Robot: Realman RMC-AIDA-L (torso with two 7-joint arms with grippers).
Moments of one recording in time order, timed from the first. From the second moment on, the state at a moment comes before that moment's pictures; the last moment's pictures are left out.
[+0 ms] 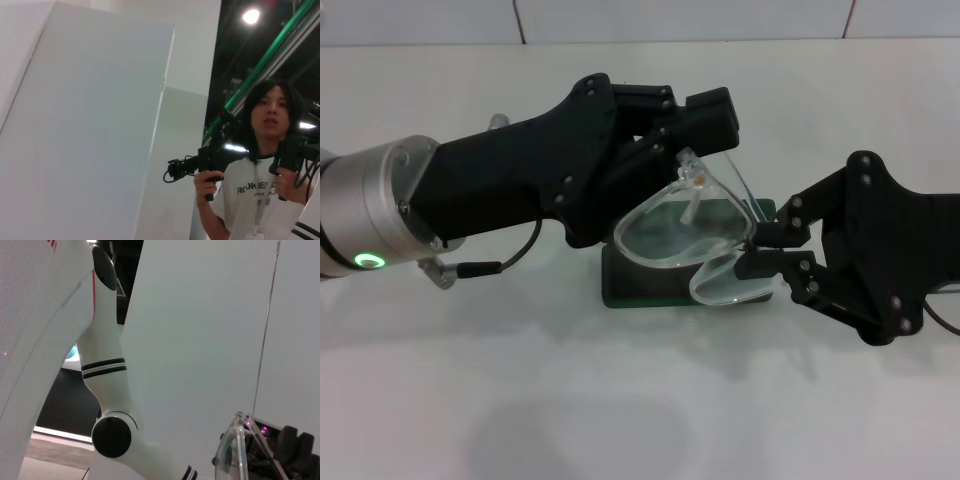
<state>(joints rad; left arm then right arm) -0.47 -2.08 1.32 0.69 1.05 1.87 -1.38 0.47 2.03 -1.29 -0.78 -1.24 -1.90 0.98</state>
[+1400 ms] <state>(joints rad) -0.48 -2.09 1.22 0.54 0.99 1.89 -1.29 0.46 2.03 -1.29 -0.75 -1.23 -1.91 0.96</state>
